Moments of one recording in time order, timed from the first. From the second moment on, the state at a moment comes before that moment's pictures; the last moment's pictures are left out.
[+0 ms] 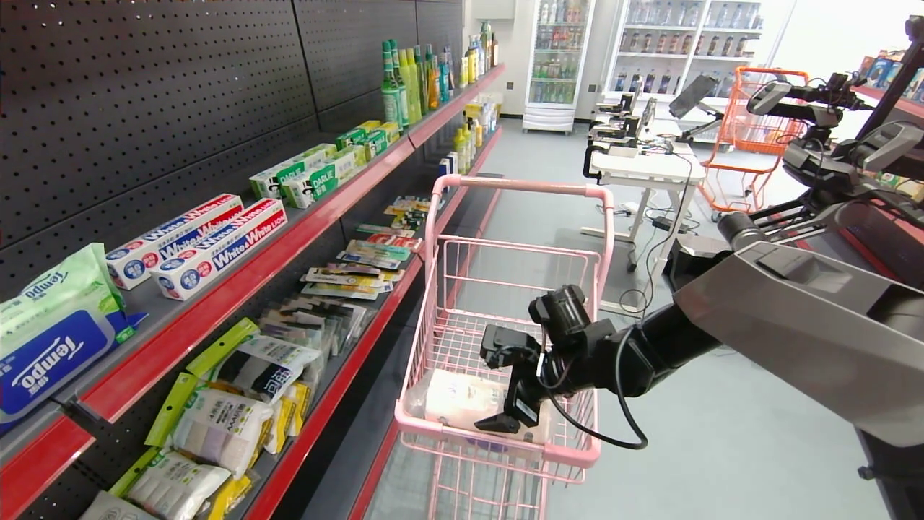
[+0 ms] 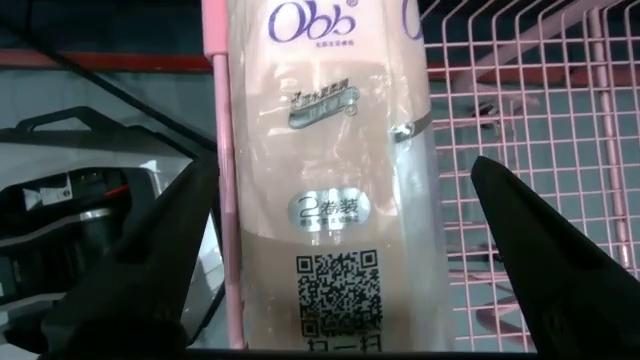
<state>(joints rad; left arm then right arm) 0.00 0.00 0.00 0.00 0.03 0.00 0.54 2.34 -1.20 -0.27 0.43 -0.66</state>
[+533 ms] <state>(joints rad) 0.00 0.00 0.00 0.00 0.03 0.00 0.53 2.36 -1.19 -0.27 0.44 -0.66</state>
